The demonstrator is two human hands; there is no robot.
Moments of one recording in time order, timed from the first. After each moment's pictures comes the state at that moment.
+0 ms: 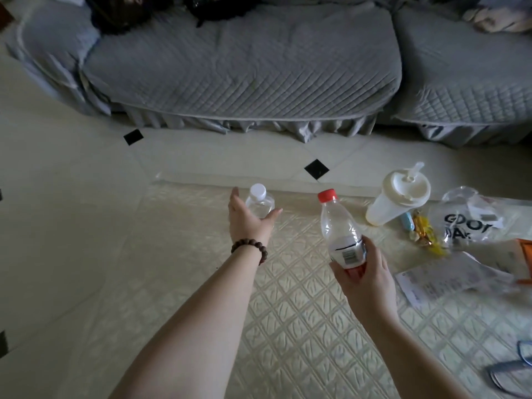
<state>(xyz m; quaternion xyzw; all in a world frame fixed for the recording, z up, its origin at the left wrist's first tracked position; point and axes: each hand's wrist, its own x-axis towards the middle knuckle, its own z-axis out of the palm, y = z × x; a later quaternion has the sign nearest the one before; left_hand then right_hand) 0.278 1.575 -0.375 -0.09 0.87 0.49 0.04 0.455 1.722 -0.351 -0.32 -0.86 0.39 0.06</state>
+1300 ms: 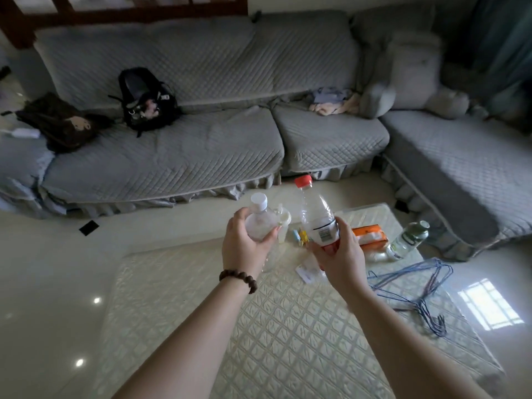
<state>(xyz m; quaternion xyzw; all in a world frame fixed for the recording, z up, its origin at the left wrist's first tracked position) 0.499 1.632 -0.037 0.21 0.85 0.47 -0.03 0.623 1.774 -0.062 -0.38 -0.81 0.40 0.21</state>
